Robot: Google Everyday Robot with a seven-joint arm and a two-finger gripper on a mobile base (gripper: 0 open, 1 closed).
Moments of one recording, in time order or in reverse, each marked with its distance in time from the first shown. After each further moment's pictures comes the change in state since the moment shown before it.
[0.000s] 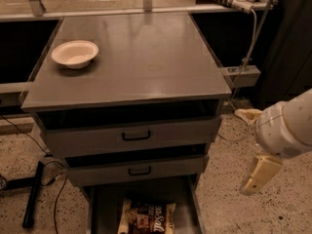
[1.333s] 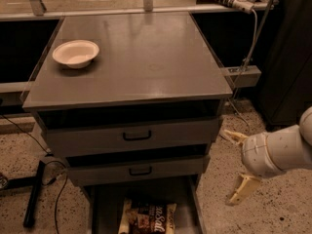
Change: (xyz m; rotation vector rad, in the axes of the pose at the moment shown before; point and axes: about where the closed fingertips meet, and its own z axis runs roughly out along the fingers) arm 0.027 0.010 0.094 0.002 -0.184 -0.053
